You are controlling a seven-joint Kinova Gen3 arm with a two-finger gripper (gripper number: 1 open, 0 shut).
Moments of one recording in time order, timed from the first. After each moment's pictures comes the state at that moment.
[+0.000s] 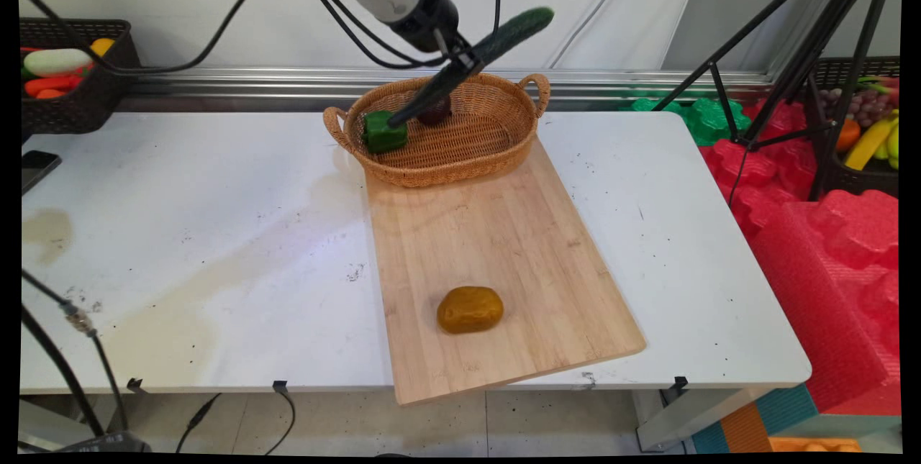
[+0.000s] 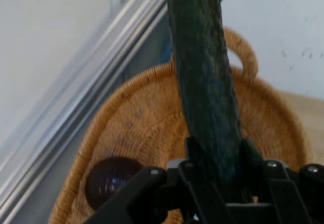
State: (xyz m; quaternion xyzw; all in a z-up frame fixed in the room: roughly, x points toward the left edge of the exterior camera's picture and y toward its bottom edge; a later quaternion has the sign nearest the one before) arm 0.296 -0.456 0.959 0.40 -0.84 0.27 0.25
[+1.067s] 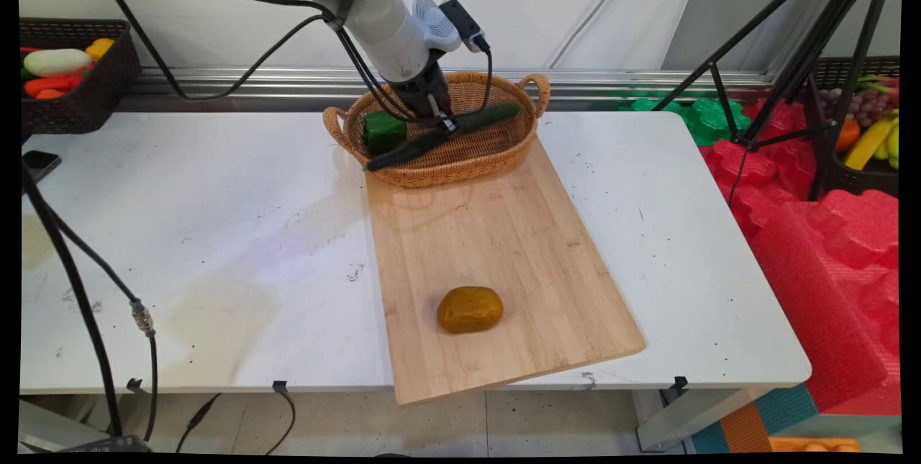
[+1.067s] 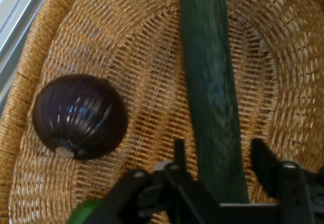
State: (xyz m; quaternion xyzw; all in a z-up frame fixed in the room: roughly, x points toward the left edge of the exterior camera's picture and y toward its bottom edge) arm 0.300 -0.487 0.875 0.41 -0.87 0.21 0.15
